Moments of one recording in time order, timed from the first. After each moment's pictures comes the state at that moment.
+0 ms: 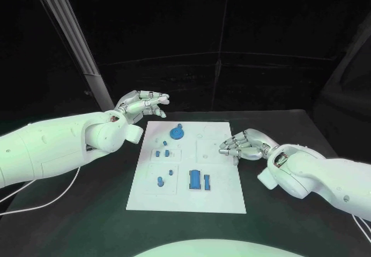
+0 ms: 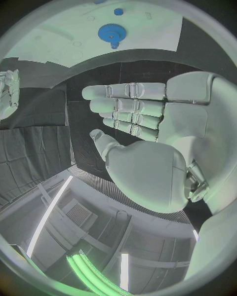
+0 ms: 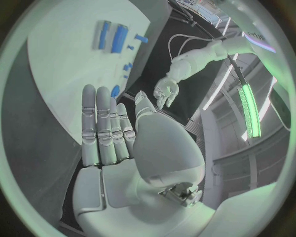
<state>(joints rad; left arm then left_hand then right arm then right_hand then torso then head) 1.29 -0.82 -0.19 1.35 0.07 -0.13 0.40 1.30 -0.12 0.33 0.05 0.11 0.96 0.18 0.16 0.07 0.97 0.12 0.36 0.06 1.04 0.05 0.89 0.37 0.17 1.07 0.14 0.46 0.65 1.04 -0.92 -0.02 1.64 -0.77 -0.37 0.01 1.39 0.02 -0.11 0.16 0.16 0.95 0.17 0.07 0.30 1.02 0.11 0.29 0.63 1.18 0.03 0.61 0.57 0.17 1.04 0.12 0.69 0.50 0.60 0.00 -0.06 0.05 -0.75</state>
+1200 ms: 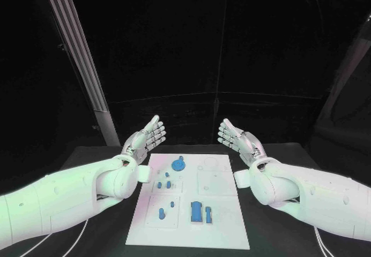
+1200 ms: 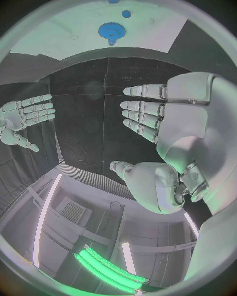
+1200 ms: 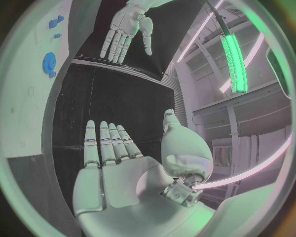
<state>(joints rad) 1.12 -0.76 -0.06 1.43 0.09 -0.41 0.47 0.58 0.00 0.09 0.00 0.01 0.42 0.03 0.01 0.00 0.43 0.03 0.03 0.00 0.41 0.02 0.12 0.01 0.10 0.34 0.11 0.01 0.14 1.05 -0.77 0.00 1.52 -0.15 -0.58 0.45 0.60 0.01 -0.05 0.00 0.01 0.40 0.07 0.01 0.01 0.45 0.03 0.01 0.01 0.49 0.01 0.01 0.01 0.10 0.45 0.10 0.06 0.02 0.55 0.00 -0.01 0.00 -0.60</state>
